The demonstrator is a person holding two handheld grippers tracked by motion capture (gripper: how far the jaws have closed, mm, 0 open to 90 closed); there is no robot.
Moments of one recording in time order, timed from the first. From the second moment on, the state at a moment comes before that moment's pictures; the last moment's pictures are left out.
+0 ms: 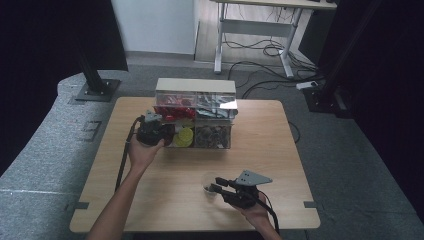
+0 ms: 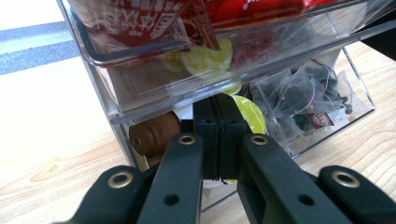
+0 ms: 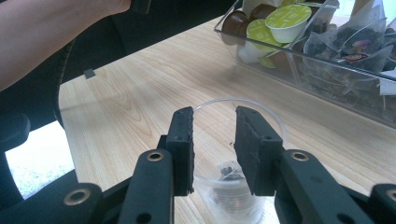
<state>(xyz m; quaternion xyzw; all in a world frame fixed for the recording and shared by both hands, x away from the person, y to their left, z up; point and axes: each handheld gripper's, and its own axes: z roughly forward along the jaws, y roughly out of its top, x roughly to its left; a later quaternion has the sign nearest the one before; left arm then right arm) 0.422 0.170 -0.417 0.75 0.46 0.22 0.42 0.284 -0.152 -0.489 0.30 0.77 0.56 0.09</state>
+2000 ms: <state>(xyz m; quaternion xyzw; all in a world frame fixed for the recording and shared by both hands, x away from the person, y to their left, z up) 0.412 0.181 -0.466 0.76 0.48 0.19 0.40 0.292 -0.179 -0.489 0.33 0.74 0.57 0.12</state>
